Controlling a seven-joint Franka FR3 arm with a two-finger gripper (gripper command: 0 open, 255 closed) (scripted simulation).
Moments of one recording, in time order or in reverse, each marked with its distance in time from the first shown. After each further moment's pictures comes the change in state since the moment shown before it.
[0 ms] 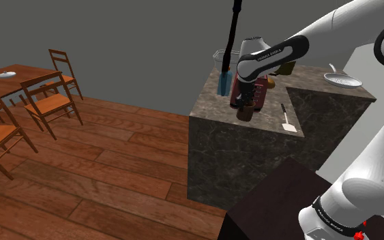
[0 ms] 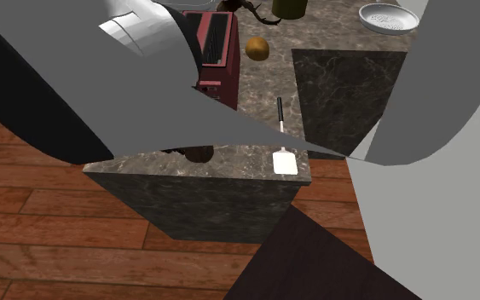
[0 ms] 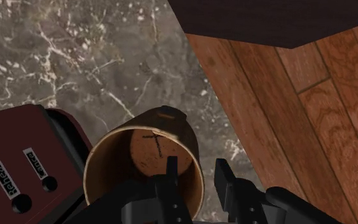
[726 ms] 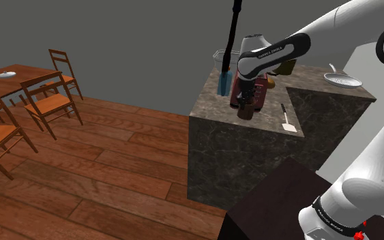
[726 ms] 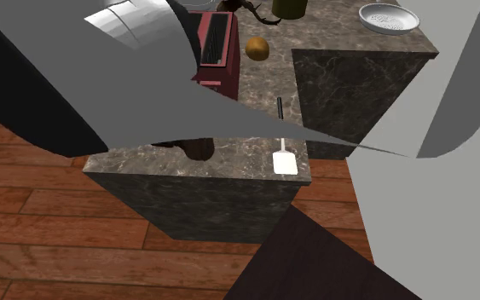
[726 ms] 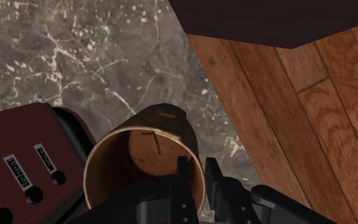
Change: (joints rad) arm 0.000 -0.009 -0.001 0.016 0.000 -0.024 -0.003
